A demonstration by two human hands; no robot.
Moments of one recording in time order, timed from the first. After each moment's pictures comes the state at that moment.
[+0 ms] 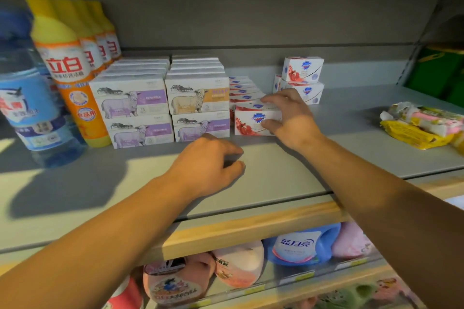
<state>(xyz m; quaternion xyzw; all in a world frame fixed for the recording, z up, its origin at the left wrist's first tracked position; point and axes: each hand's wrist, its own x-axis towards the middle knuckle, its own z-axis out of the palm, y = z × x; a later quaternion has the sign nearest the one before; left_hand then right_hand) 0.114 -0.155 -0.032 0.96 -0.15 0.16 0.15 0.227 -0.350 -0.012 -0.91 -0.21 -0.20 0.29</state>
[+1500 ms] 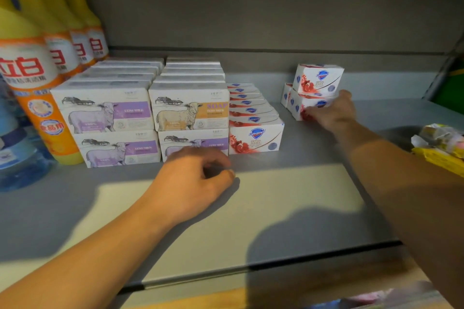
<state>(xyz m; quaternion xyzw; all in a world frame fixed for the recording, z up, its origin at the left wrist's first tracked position) 0.131 -0.148 -0.028 0.92 -0.02 0.19 0.33 0.372 -0.405 -0.012 -0.87 0.08 -0.17 0.46</state>
